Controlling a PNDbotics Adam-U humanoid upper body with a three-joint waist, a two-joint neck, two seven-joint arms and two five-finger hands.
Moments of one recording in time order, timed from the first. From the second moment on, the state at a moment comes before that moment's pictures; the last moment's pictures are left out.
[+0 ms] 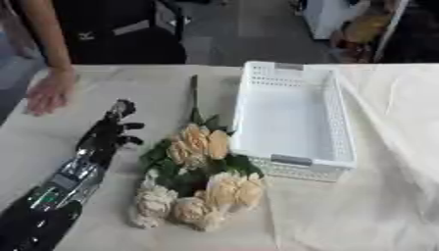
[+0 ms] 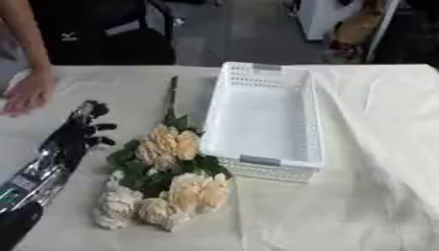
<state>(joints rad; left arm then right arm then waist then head) -0.11 0.79 -0.16 -1.55 0.32 0.12 0.20 -0.19 -0.81 -0.04 -1.51 -0.55 -0.28 0.43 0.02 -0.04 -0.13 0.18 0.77</state>
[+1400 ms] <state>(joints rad) -0.08 0.82 0.17 -1.99 -0.54 0.10 0.00 -0.20 -0.41 -0.26 -1.98 -0.02 -0.27 0.44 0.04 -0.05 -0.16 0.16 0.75</state>
